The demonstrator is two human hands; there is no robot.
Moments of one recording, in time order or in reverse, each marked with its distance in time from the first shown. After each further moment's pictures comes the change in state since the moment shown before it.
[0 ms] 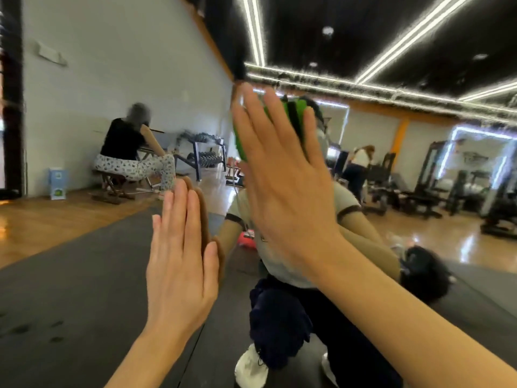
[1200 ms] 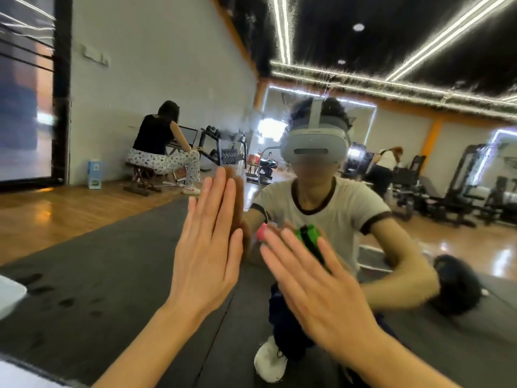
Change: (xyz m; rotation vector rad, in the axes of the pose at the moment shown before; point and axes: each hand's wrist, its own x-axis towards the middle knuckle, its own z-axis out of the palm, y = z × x) left_hand 0.005 -0.019 -0.028 -0.006 -0.054 0.072; right_hand -0.116 -0.021 -0.006 -0.054 -0.265 -0.361
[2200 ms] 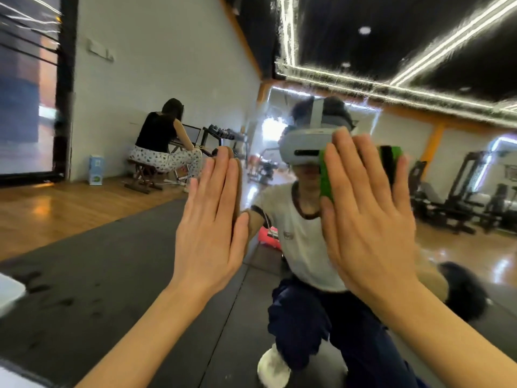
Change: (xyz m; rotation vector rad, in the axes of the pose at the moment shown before) left_hand 0.023 -0.033 0.000 0.053 0.077 0.022; right_hand 0.078 0.038 -0.019 0.011 0.224 0.388
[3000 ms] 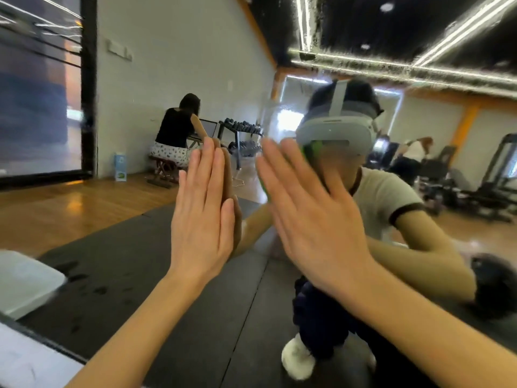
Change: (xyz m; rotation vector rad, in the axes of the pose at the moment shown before) left_hand -0.011 -0.040 -0.015 0.007 0.001 -0.060; right_hand 0.014 -0.070 0.022 0.032 -0.042 -0.218
